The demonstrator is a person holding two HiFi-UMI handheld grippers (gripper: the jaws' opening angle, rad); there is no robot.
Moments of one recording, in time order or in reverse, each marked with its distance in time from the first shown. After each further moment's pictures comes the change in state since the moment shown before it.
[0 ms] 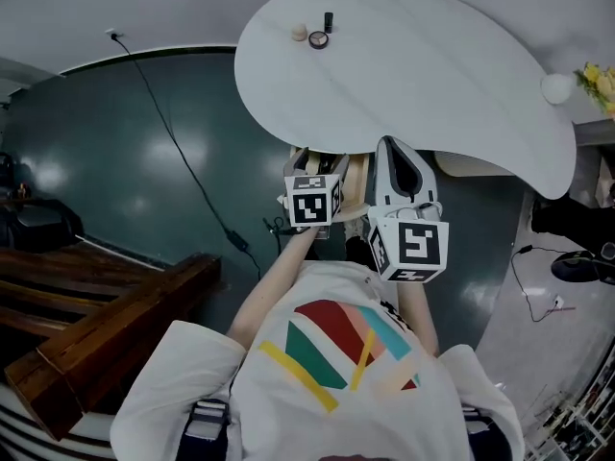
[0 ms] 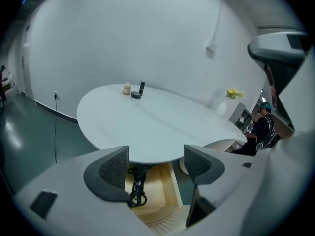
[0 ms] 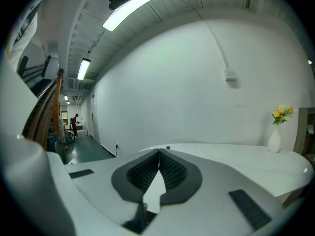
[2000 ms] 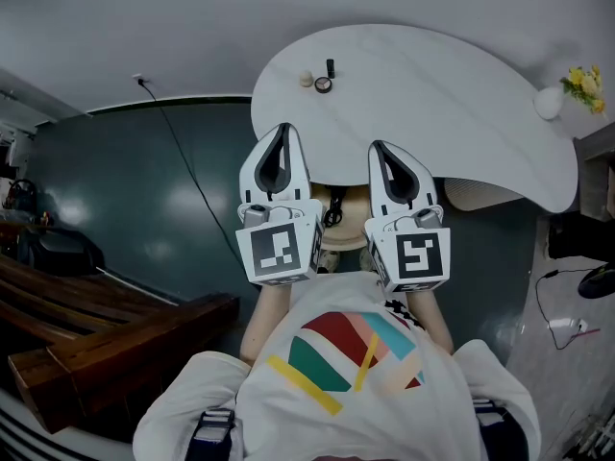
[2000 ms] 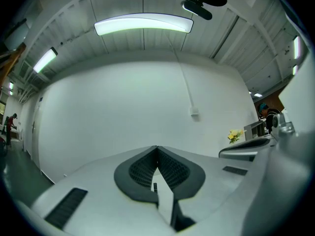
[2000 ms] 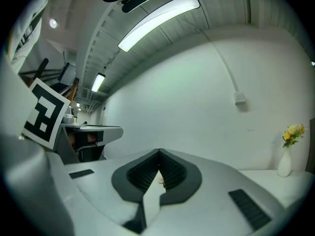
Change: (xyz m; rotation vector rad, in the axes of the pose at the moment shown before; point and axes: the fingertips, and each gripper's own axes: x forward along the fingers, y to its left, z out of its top) left arm -0.214 -0.043 0.217 0.332 -0.815 0.165; right arm -0.021 0.012 0.074 -0.074 -0.233 0.092
